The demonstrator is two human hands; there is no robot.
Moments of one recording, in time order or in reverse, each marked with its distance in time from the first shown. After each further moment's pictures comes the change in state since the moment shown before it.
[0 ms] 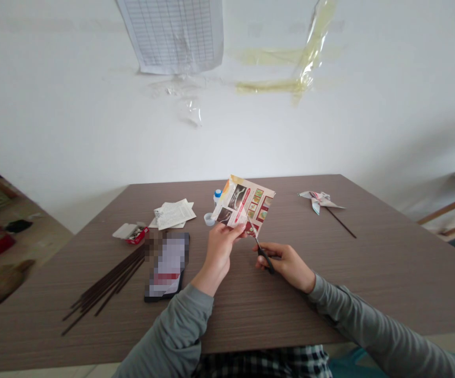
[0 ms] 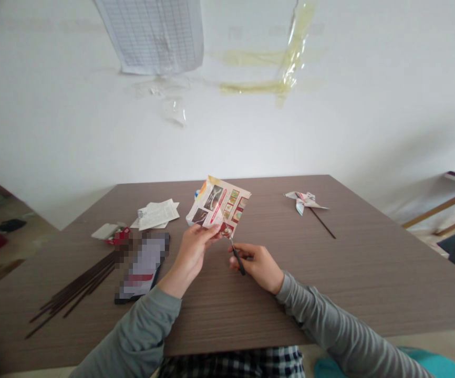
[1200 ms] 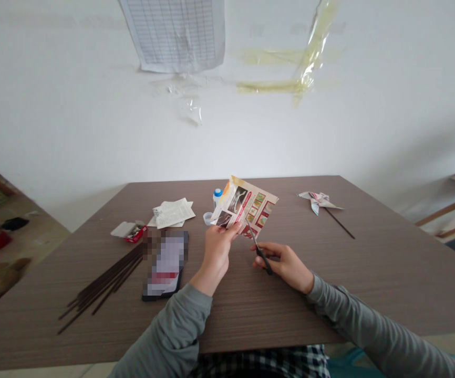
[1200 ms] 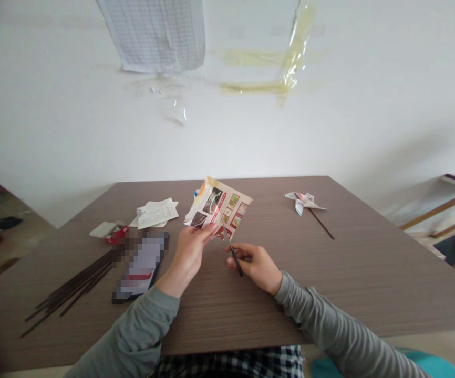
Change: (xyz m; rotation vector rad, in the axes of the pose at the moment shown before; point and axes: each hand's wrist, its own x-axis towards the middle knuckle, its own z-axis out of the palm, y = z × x) left_hand 0.001 0.000 0.001 -0.033 0.060 0.021; right_hand -0.001 -0.001 0.003 -0.046 0.011 -0.053
